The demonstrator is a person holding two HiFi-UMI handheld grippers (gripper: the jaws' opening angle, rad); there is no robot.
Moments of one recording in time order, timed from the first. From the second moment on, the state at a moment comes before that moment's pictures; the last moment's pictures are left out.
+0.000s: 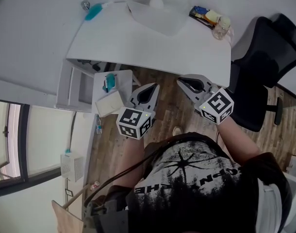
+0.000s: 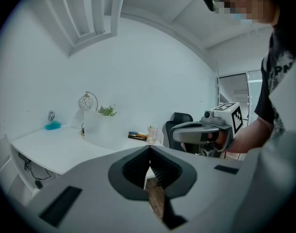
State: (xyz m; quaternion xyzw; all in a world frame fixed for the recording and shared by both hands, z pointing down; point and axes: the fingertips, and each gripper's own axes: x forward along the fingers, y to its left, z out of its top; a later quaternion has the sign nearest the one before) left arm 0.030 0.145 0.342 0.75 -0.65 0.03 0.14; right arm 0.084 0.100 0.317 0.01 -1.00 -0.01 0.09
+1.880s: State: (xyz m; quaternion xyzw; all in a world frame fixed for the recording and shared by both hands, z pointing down) left arm -0.209 -0.059 0.334 0.82 -0.56 0.05 0.12; right arm -0.138 -0.076 0.324 0.15 -0.98 0.00 0.09
